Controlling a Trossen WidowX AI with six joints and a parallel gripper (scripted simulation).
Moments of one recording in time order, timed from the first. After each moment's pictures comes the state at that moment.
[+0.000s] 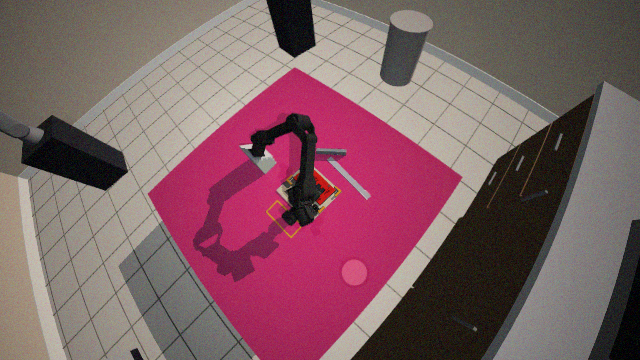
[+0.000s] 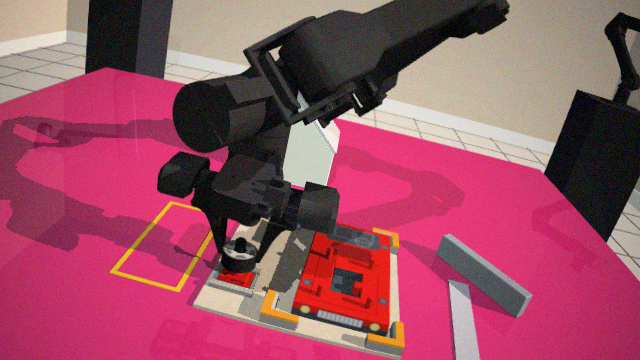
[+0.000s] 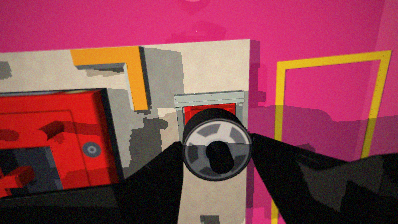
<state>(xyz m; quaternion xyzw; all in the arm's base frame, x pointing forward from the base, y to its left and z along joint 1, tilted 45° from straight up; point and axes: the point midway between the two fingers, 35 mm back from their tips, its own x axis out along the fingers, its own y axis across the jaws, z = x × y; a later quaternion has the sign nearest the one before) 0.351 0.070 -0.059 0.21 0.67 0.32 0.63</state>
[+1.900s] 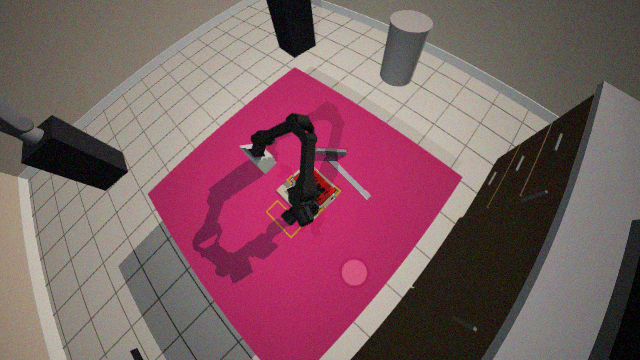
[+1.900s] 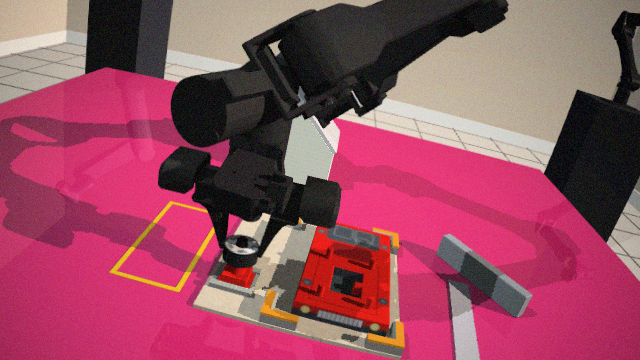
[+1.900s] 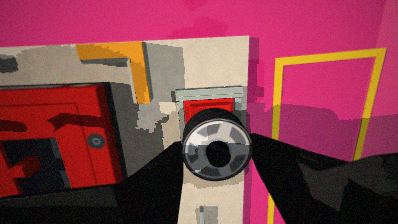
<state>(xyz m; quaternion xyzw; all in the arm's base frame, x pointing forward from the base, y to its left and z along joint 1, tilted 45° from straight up) 0.351 0.066 -0.053 0.20 0.67 0.33 0.63</state>
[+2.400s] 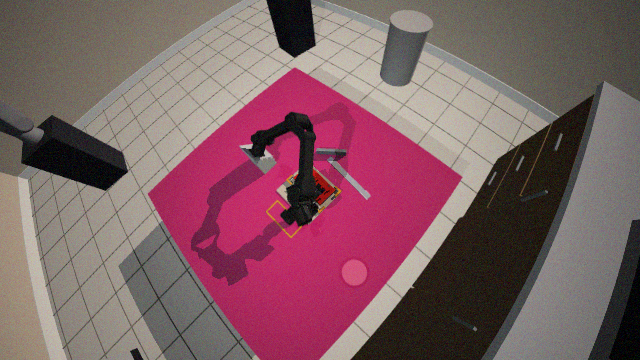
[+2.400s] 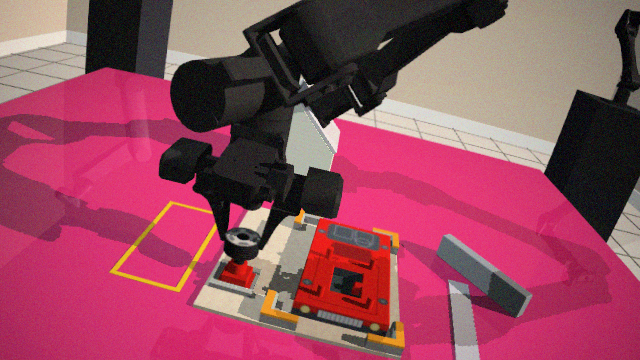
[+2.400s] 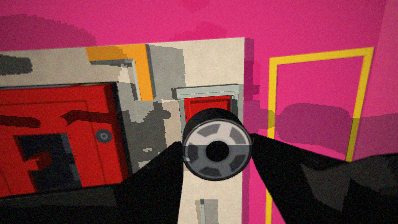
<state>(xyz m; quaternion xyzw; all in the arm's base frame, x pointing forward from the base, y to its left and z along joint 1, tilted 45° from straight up) 0.352 0.058 -0.046 0.21 0.67 0.33 0.63</state>
